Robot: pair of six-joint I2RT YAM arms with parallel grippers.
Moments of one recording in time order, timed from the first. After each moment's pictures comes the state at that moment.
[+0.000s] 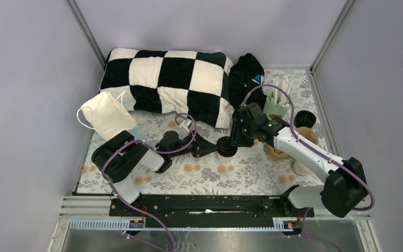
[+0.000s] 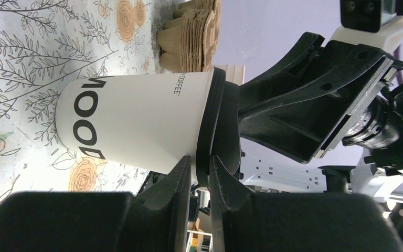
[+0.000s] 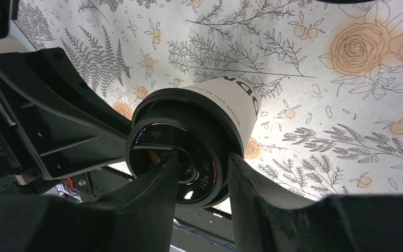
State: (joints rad) left arm -0.68 1.74 0.37 1.19 0.53 -1.49; right arm 0.62 1.33 0.96 -0.64 -0.13 0.70
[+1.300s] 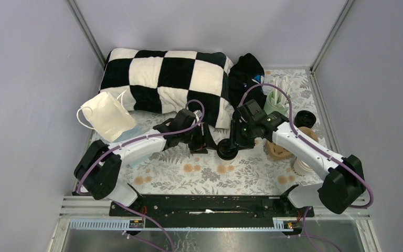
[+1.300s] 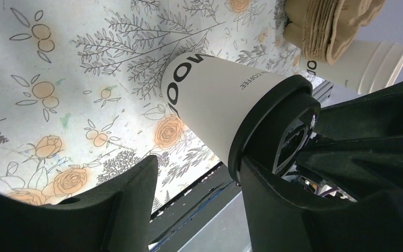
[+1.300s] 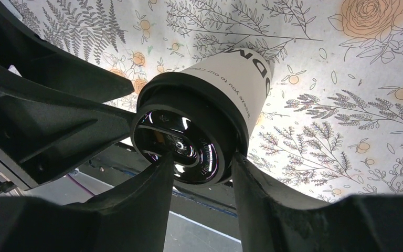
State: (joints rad) left arm -0.71 1.49 0.88 -0.21 0.41 -0.92; right arm 0.62 1.35 1.08 -0.83 -0.18 0.66
